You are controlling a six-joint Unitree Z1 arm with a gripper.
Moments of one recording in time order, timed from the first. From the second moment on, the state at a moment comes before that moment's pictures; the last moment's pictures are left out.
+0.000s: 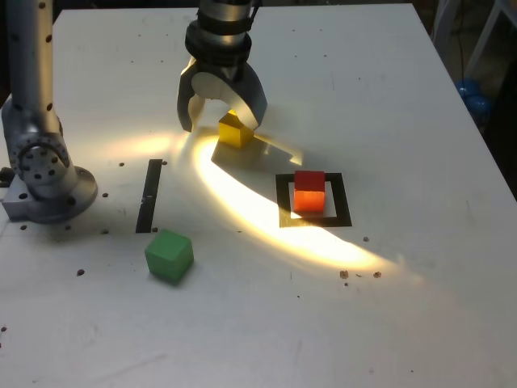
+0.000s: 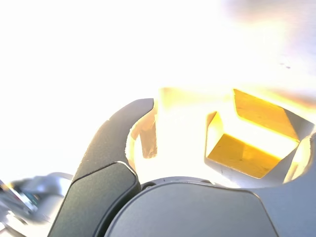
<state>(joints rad) 0.42 1.85 -1.12 1.02 0.16 0.64</state>
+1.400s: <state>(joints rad) 0.32 1.91 -1.12 0.97 0.23 0.60</state>
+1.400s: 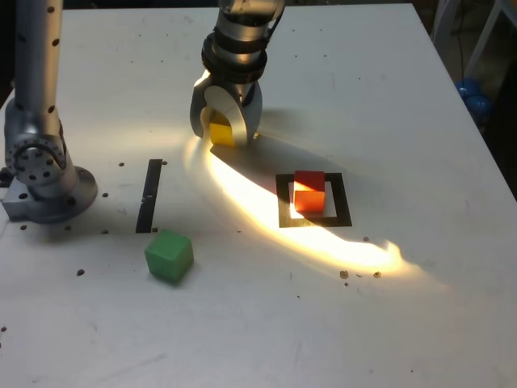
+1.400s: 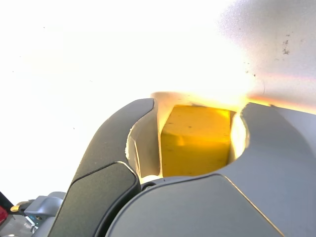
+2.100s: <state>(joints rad) 0.12 1.90 -1.52 1.36 0.15 0.33</state>
